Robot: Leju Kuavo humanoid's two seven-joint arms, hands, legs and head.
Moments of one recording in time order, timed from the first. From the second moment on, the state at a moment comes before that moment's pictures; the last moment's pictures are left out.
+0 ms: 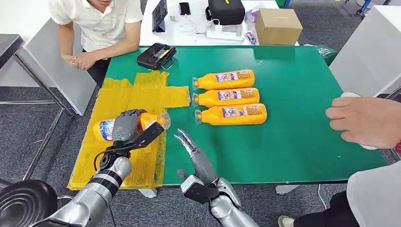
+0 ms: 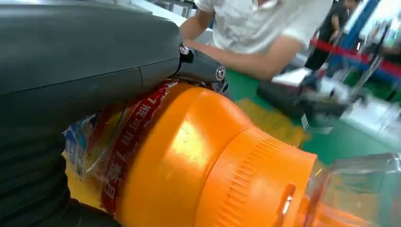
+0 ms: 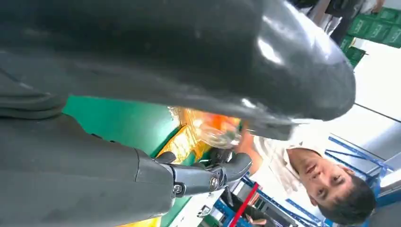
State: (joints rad) left arm -0.57 -0.11 -0.31 -0.62 -0.96 0.47 -0.11; right arm -0.22 0.18 0.63 -0.98 0.44 -0.31 -0.70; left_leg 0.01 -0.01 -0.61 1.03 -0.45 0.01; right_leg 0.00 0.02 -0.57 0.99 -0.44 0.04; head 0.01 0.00
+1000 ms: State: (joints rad) left arm -0.66 -0.12 -0.29 -0.47 -0.76 -0.02 -0.28; right arm -0.22 0.18 0.64 -0.97 0.37 -0.34 -0.70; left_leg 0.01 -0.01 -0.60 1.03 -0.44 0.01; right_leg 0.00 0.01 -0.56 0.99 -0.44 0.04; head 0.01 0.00
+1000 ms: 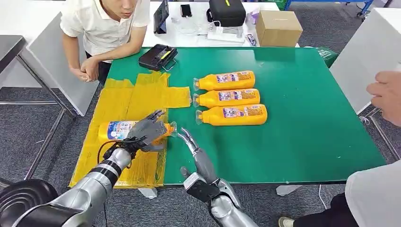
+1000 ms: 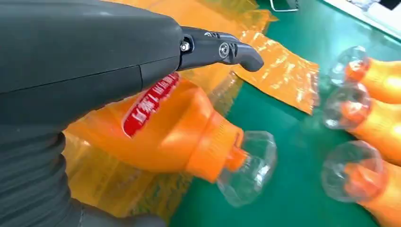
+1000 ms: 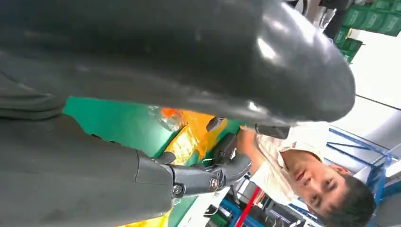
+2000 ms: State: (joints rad) left arm -0.20 -0.11 -0.28 -1.13 -0.11 -0.07 -0.39; right arm -0.13 0.09 0.63 -1.06 0.42 -0.48 -0.70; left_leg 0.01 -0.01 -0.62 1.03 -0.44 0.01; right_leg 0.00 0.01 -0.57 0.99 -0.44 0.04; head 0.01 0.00
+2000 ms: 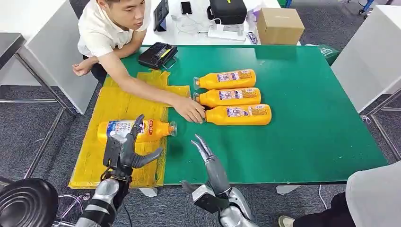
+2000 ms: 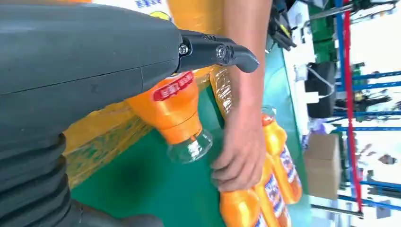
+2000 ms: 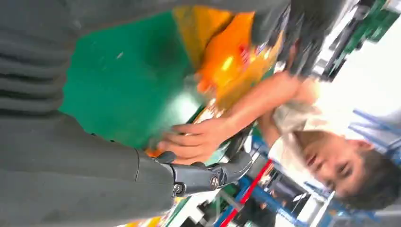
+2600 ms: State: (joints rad) left arm 0.10 -0.08 -0.27 -1.57 0.03 -0.06 -0.37; right arm -0.08 -0.09 0.34 -1.15 0.85 -0.57 -0.49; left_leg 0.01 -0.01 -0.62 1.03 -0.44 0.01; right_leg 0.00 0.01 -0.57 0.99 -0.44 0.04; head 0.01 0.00
